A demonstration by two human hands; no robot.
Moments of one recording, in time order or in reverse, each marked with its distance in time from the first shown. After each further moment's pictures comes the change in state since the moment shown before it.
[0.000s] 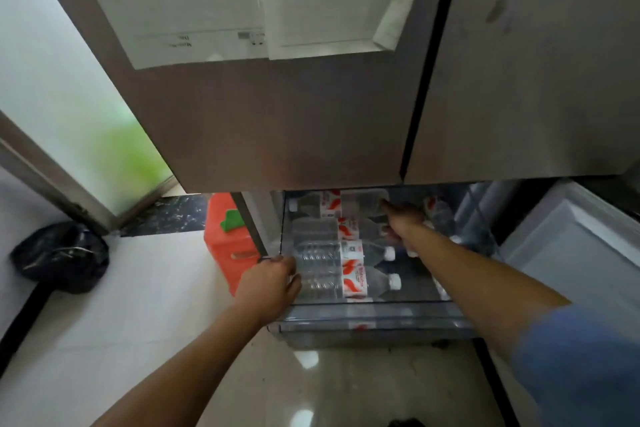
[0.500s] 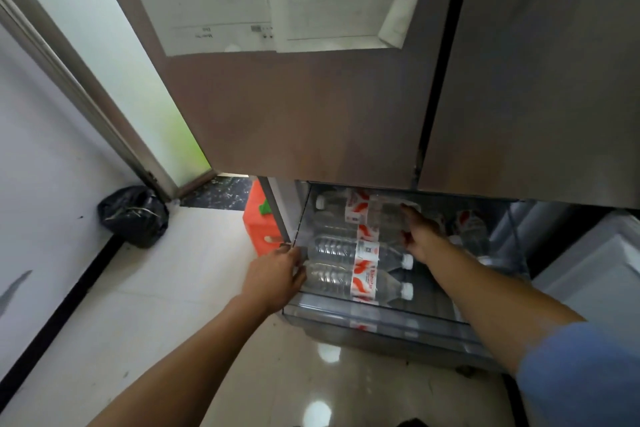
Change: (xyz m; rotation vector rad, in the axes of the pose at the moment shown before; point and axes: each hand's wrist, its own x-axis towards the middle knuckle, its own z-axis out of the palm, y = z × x) left_hand -0.014 0.027 0.000 0.048 0.050 -0.234; right_hand 0.033 0.016 0.012 0.406 -0.175 0.157
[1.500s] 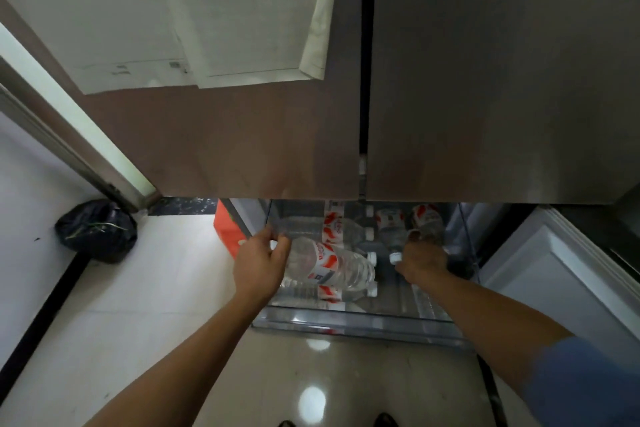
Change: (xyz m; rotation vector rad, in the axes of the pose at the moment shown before) left_hand 0.035 0.064 -0.028 -0.538 0.228 -0.328; right_hand -0.025 0.016 -0.084 -1.630 0.255 -0.219
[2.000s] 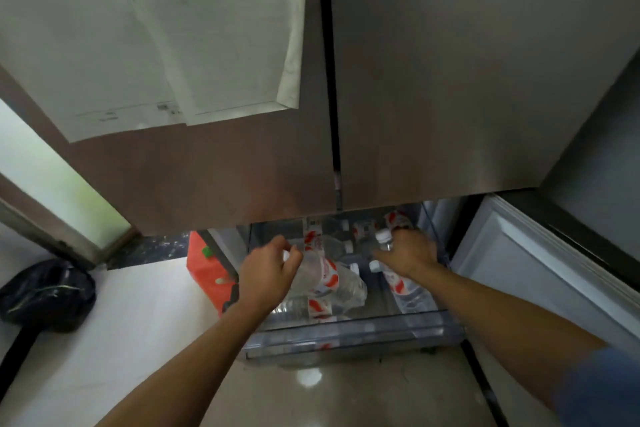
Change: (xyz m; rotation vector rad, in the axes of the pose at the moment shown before) left_hand 0.010 0.016 0.001 0.159 -0.130 0.350; right_hand -0.055 0.005 -0.054 0.334 0.210 -0.068
